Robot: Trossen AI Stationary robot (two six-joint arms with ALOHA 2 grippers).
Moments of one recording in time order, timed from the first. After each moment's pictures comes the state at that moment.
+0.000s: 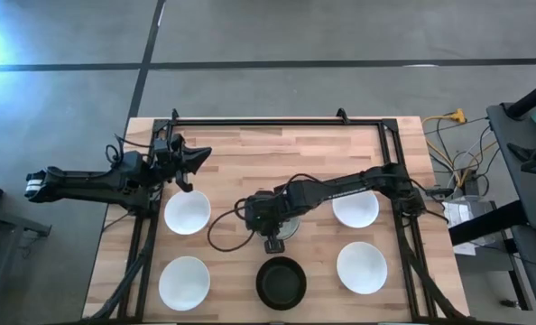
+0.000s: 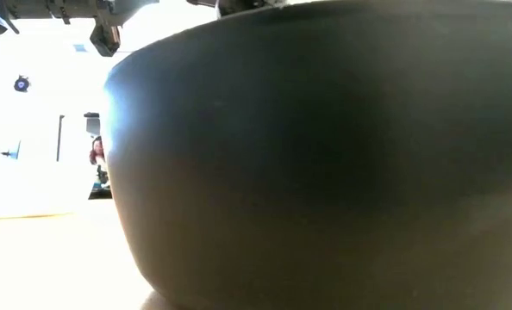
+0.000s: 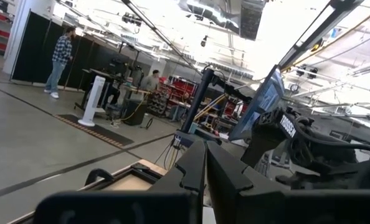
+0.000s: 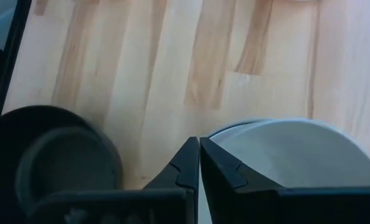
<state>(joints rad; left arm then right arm) 0.06 0.55 0.41 0.46 -0.30 -0.28 0.18 2.11 1.91 -0.88 -0.11 0.02</state>
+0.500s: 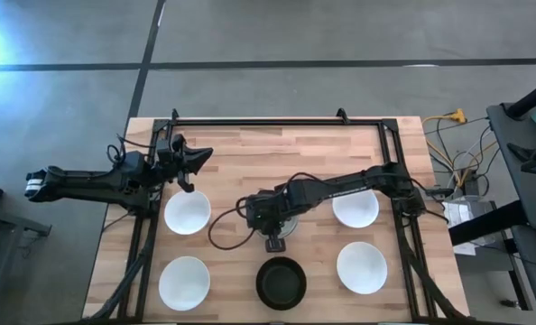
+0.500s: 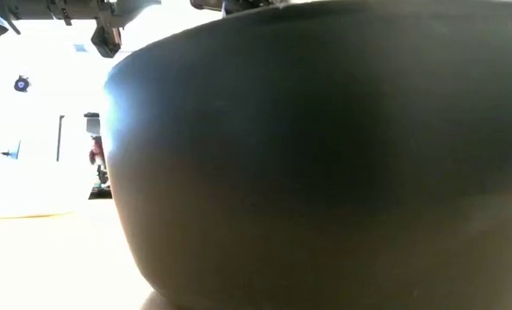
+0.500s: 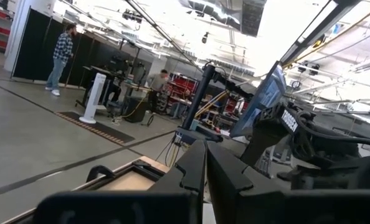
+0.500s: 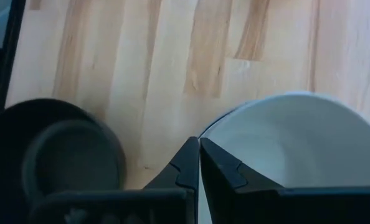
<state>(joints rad) 0.06 0.57 0.41 0.46 -0.30 -0.28 0.17 2.10 1.90 -0.91 -0.11 0.07</state>
